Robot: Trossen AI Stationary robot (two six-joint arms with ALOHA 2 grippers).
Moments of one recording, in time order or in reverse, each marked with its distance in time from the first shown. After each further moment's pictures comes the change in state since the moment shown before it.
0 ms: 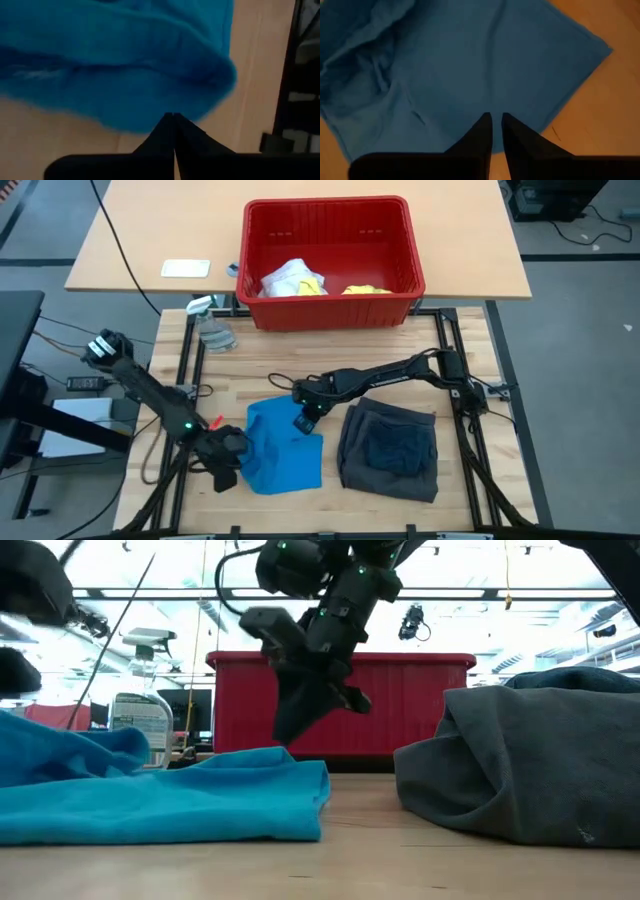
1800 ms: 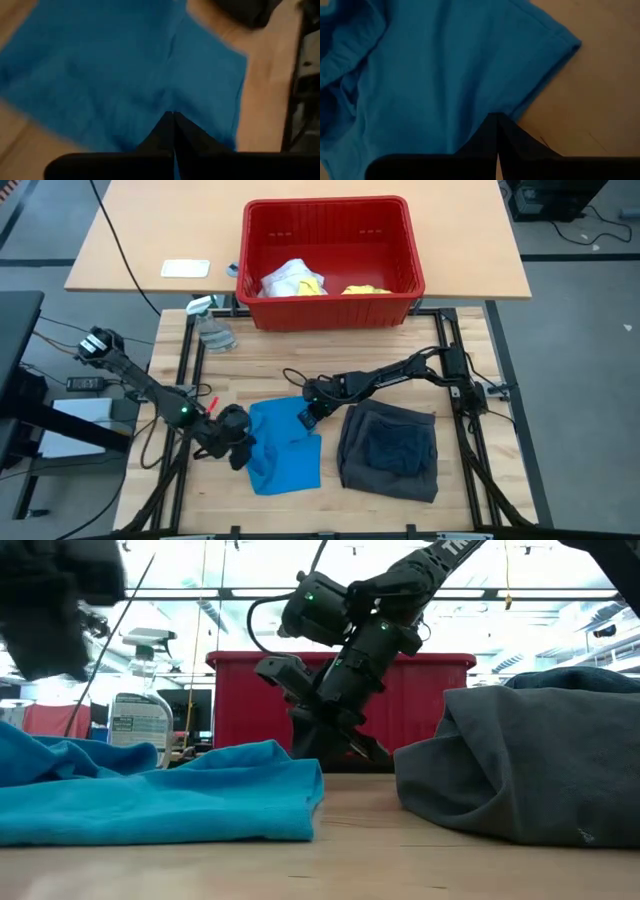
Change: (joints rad) left arm 0.120 -0.131 0.002 -0.015 -0.272 -0.071; right arm -0.027 0.006 -0.296 0.367 -0.042 0.192
